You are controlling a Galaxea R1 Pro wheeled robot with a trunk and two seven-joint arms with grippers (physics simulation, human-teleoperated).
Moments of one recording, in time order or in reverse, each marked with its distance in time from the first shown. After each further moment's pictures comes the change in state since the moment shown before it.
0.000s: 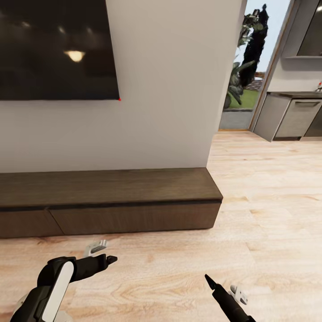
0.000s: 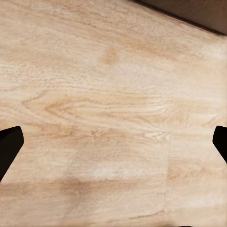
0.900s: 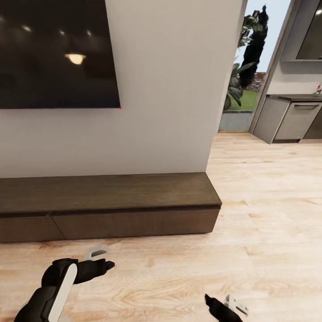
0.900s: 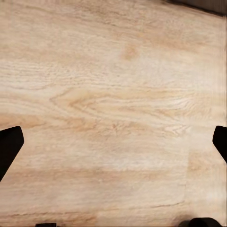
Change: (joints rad) left arm -0.002 -0.010 -0.015 0.032 -0.133 0.000 0.000; right arm 0.000 -0.002 0.276 -0.008 0.051 -0.037 -0.528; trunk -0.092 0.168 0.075
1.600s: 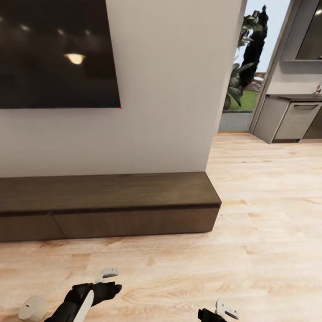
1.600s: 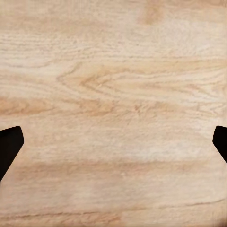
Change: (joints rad) left arm -0.032 -0.005 -0.157 0.470 -0.056 -0.429 0.006; right arm 0.000 0.053 0.134 -0.043 0.048 0.163 -0.290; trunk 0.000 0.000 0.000
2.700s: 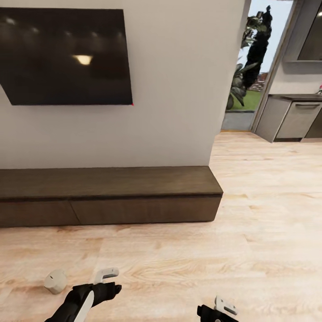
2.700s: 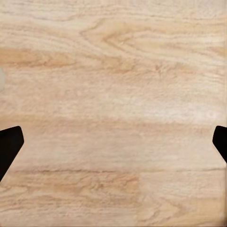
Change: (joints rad) left arm 0.000 -0.002 -0.001 0.009 -0.001 -0.015 0.004; right arm 0.000 -0.009 -0.005 -0.061 -0.012 0.083 -0.007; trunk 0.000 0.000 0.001
